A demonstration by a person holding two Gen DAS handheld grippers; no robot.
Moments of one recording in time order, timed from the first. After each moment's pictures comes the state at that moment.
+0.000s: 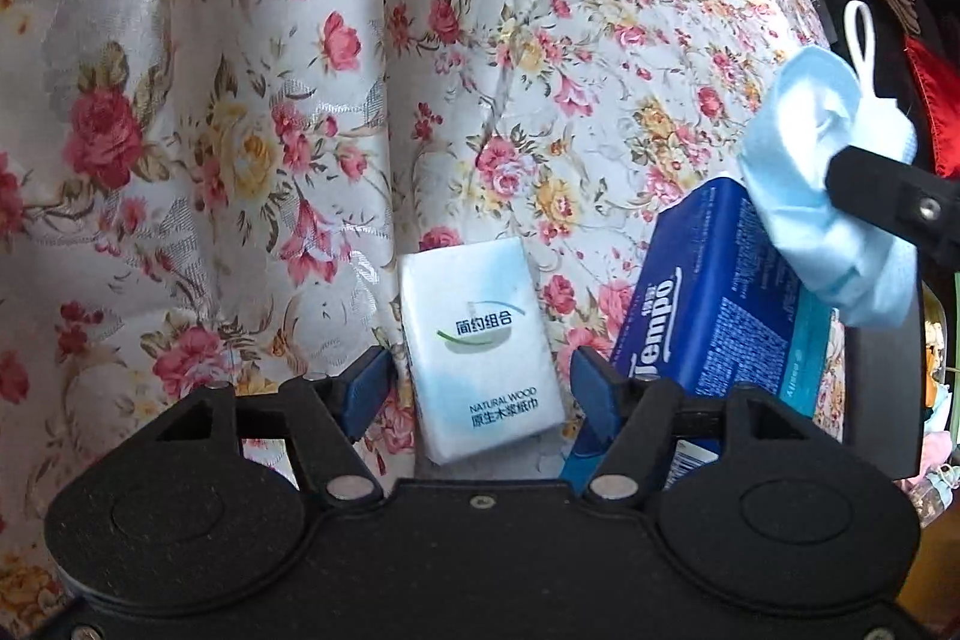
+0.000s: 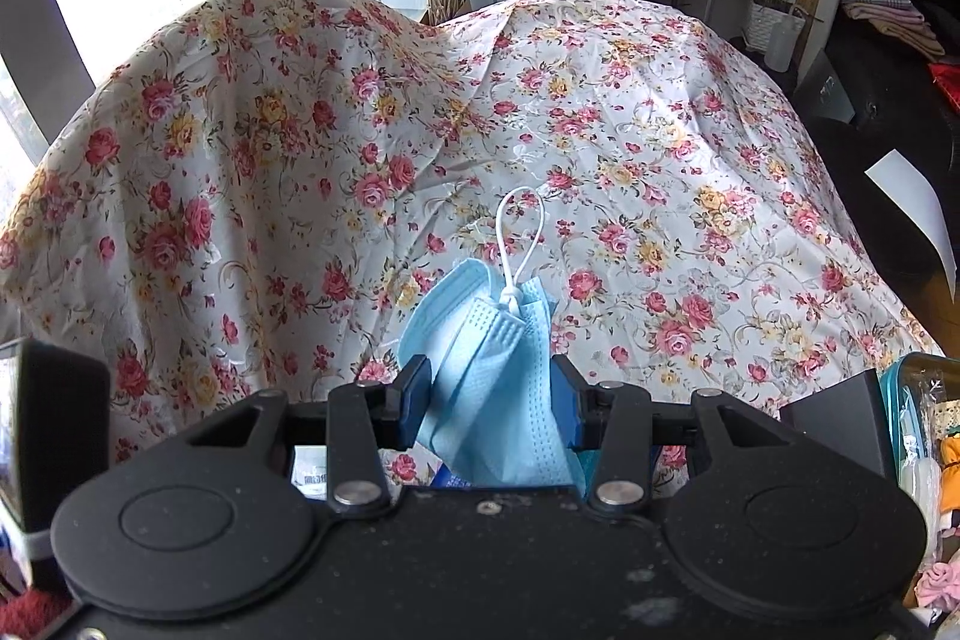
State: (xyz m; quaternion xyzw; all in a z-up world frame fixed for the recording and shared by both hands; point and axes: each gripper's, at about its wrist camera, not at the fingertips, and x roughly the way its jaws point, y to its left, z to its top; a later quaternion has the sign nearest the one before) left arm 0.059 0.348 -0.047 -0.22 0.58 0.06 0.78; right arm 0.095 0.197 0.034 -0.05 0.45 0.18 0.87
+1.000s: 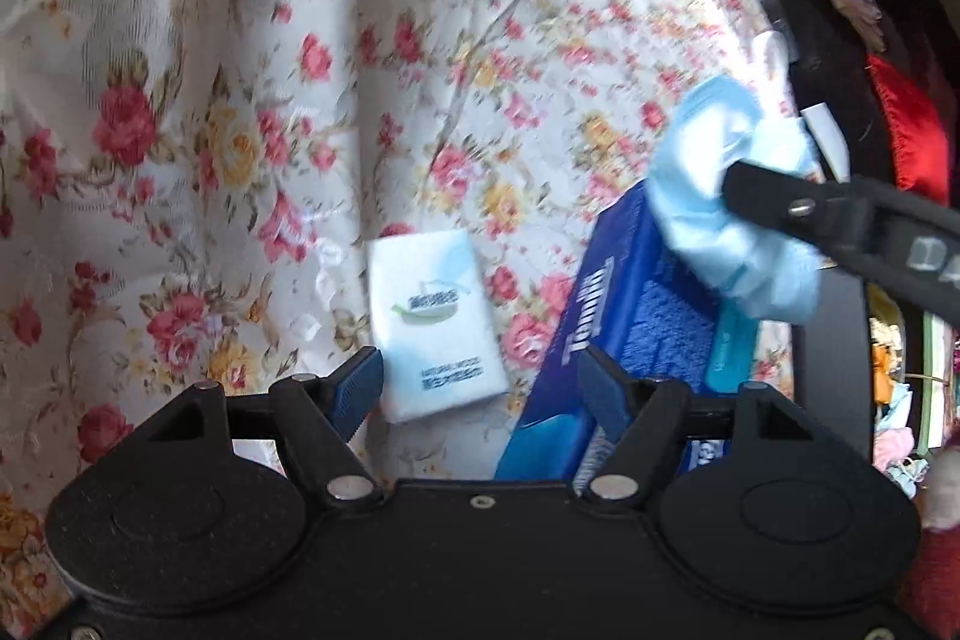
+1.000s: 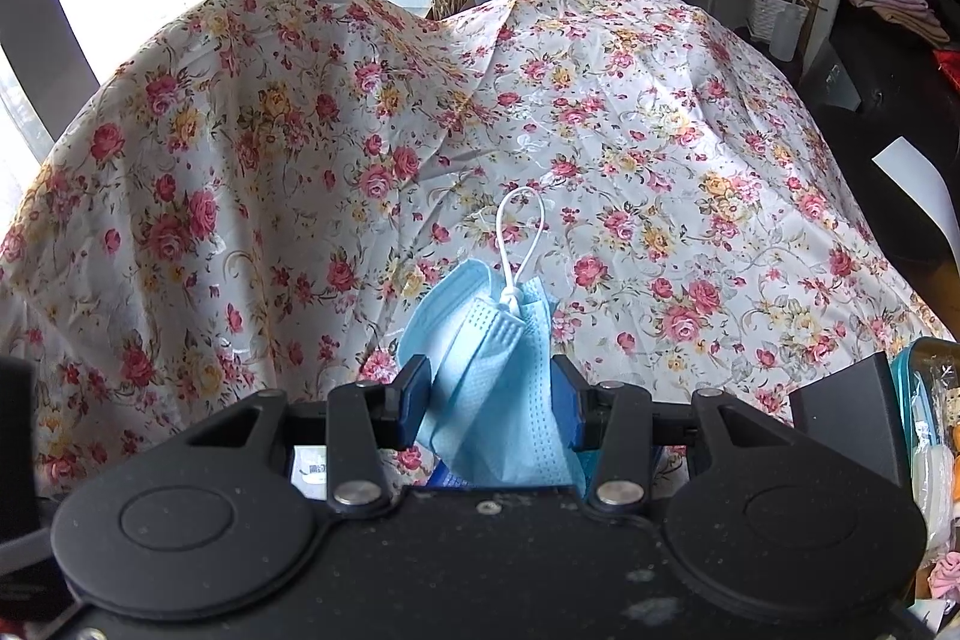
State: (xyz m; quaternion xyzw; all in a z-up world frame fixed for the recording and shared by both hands) left arm 0.038 0.339 -0.018 -0.24 0.55 0.03 0.80; right arm 0.093 0.192 0.029 -0.04 0.45 0.18 0.87
